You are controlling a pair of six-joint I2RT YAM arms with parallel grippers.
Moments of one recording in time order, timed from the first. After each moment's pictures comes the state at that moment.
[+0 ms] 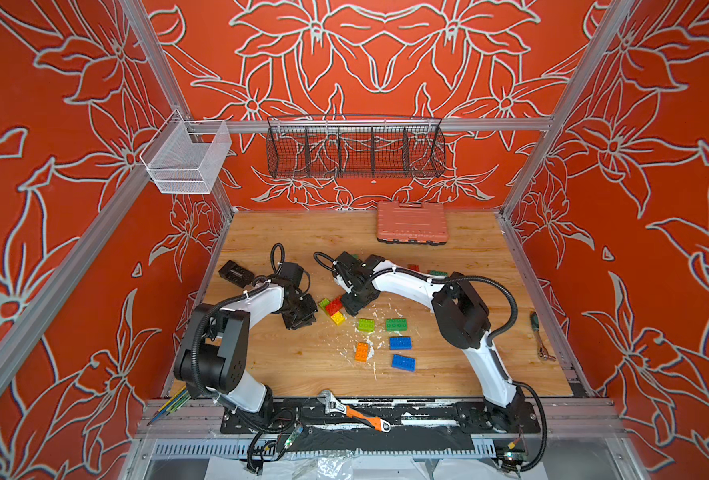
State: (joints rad) left arm -0.14 1.56 0.82 -0.63 0.31 -0.68; right arm 0.85 2.24 1.81 -0.92 0.02 0.12
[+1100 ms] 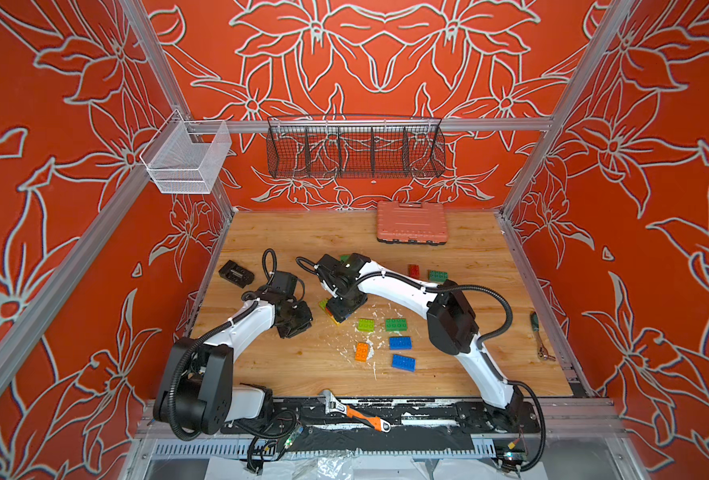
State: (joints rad) left arm -0.14 1.34 0.69 -0.63 0.27 -0.68; right arm 0.95 2.31 2.07 -1.19 -0.02 0.23
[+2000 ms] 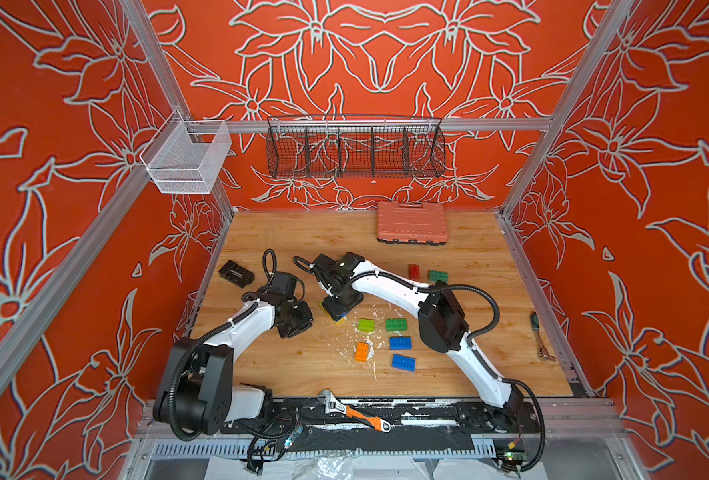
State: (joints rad) left arm -0.14 1.34 0.68 -0.60 0.29 -0.68; right arm 0.95 2.41 2.20 -1.23 -0.02 0.24
